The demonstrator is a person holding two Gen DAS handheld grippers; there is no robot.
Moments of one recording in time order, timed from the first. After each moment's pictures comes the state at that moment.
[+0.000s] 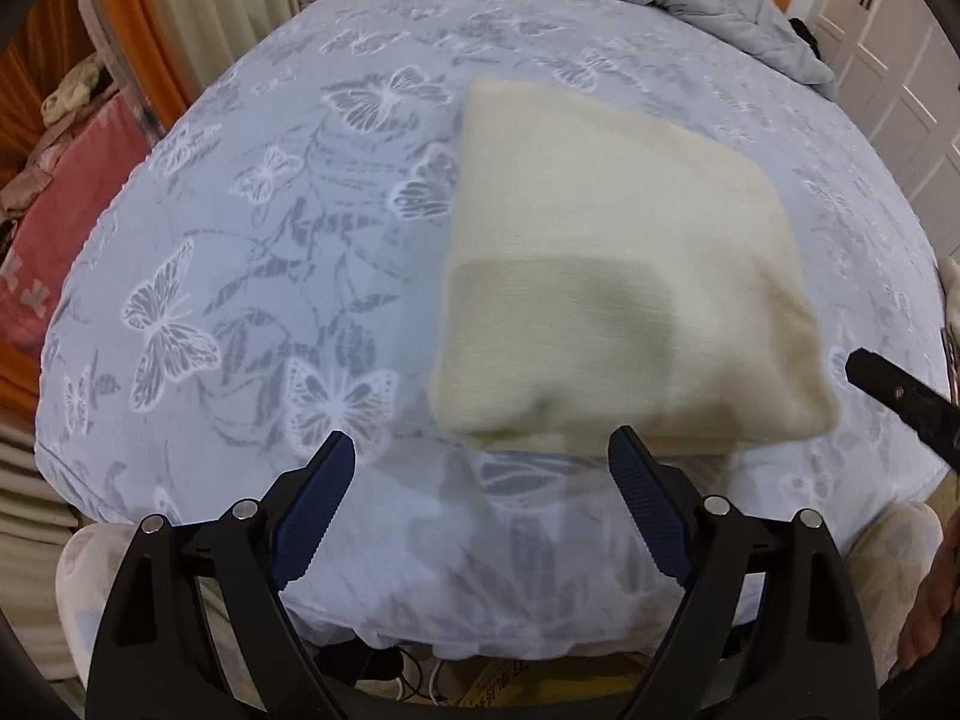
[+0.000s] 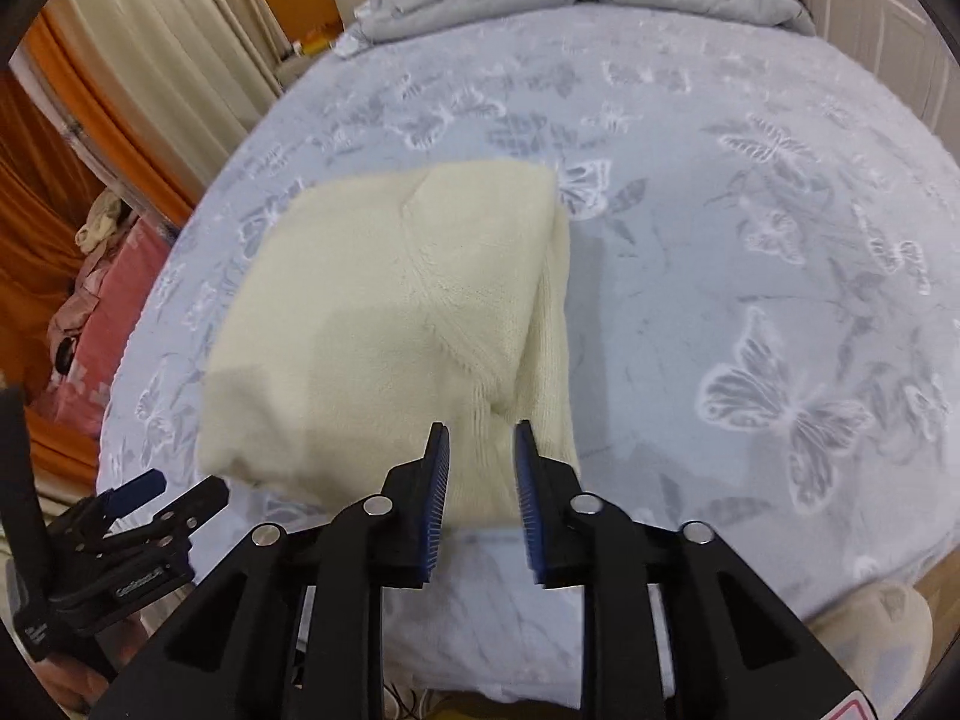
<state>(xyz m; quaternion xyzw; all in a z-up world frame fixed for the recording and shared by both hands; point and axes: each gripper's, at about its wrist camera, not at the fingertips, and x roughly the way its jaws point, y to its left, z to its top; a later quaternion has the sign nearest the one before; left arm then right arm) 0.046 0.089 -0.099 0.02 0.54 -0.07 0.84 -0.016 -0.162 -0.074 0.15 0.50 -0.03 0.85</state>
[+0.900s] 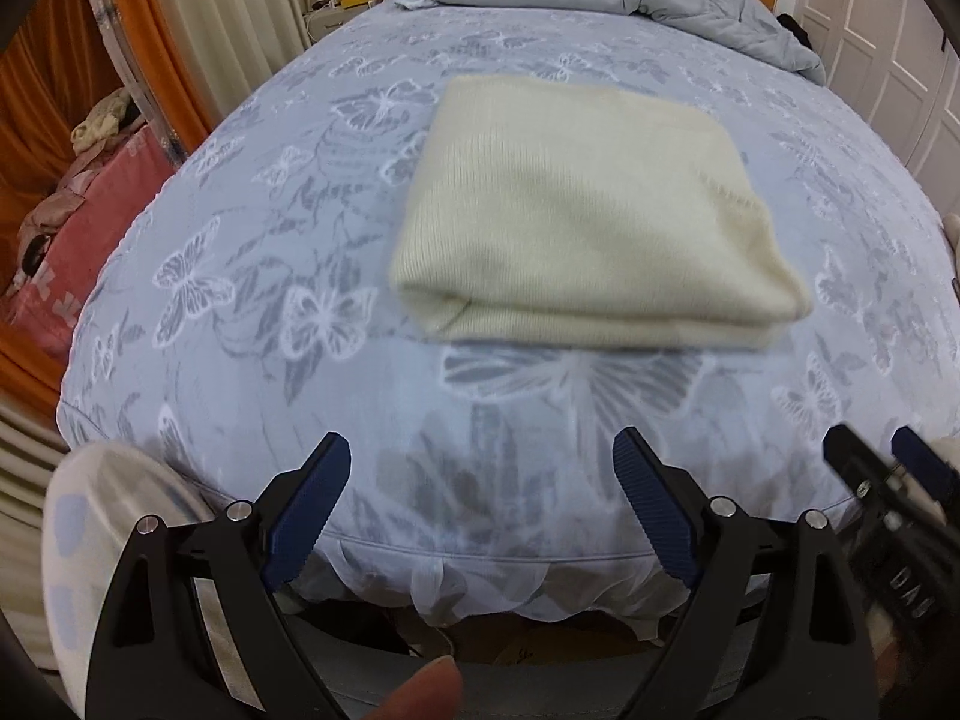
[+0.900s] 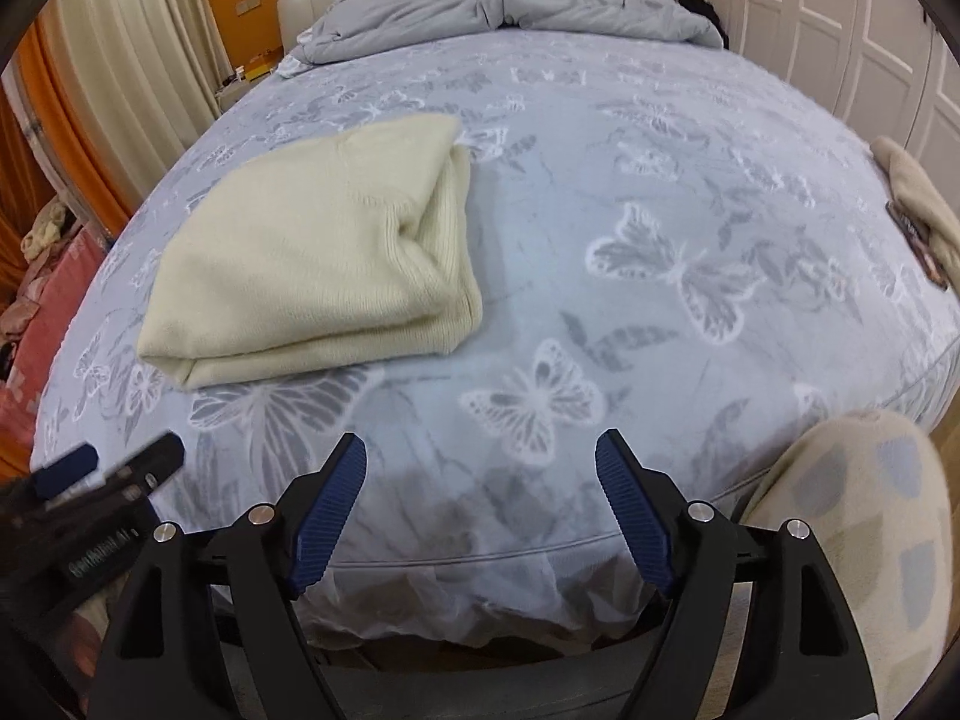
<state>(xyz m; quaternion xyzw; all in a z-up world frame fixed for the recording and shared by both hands) -0.032 0.061 -0.115 0.05 0.50 -0.04 0.86 -0.106 -0.149 -0.116 0.12 0.47 -0.12 0.87</state>
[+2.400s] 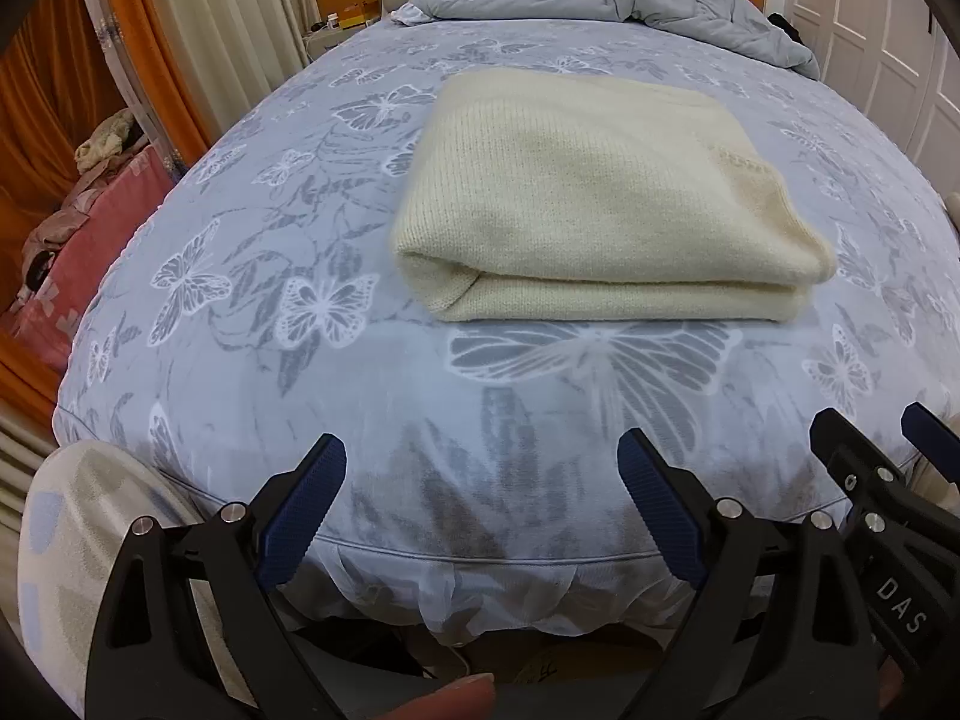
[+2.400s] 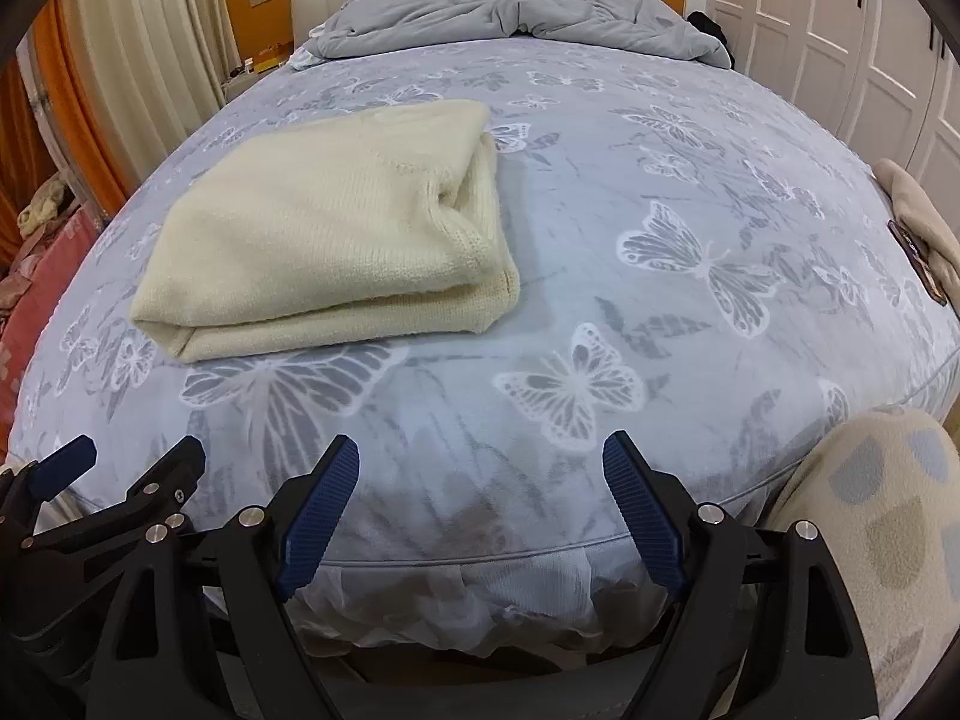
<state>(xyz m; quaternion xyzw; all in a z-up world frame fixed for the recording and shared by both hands) -0.040 0.064 -0.135 0.07 0.47 -0.04 0.88 -0.107 -0.118 -0.132 0.09 0.46 -0.13 0.88</state>
